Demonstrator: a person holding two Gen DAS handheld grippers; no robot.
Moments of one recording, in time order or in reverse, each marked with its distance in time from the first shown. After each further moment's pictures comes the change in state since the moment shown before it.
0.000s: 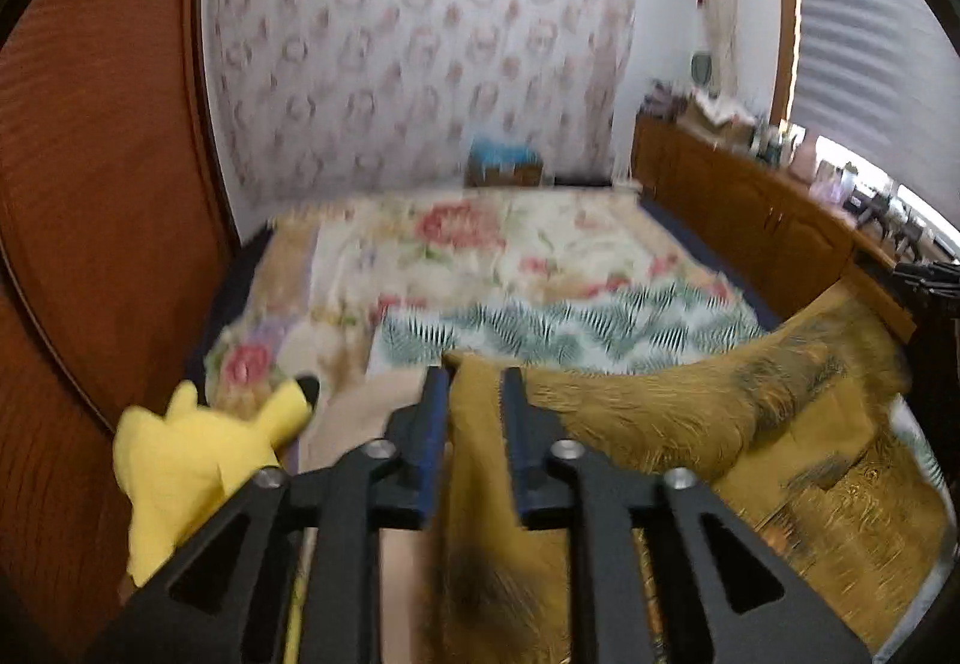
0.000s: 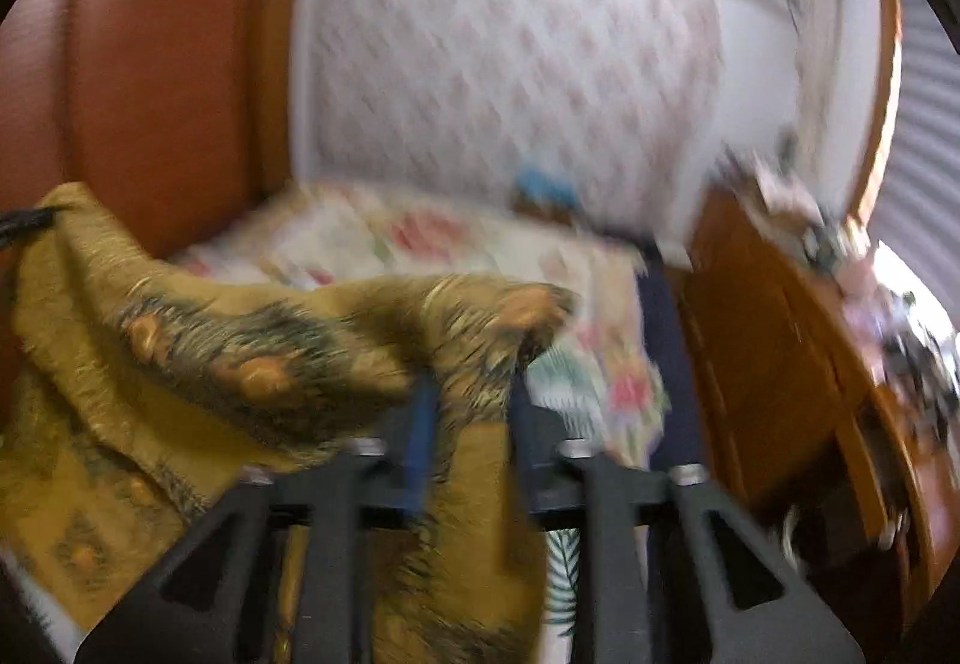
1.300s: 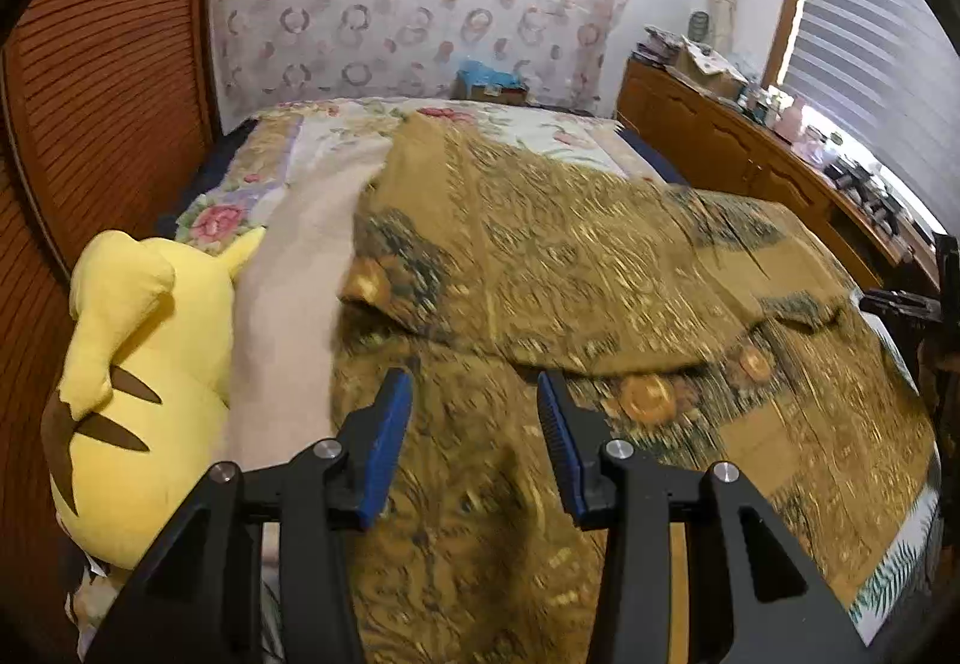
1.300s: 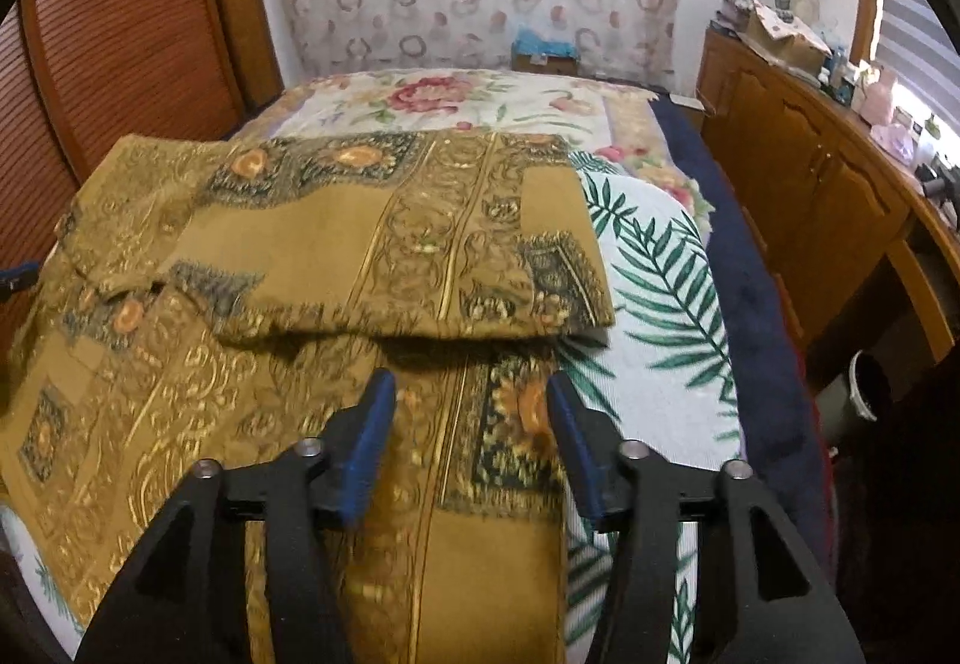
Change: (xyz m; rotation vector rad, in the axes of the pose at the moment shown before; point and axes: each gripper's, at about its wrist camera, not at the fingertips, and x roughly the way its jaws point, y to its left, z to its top) left arm -0.023 -0.005 -0.110 -0.089 0.133 -0.069; right arm 0.034 0.011 -0.152 0.154 0.207 0.099
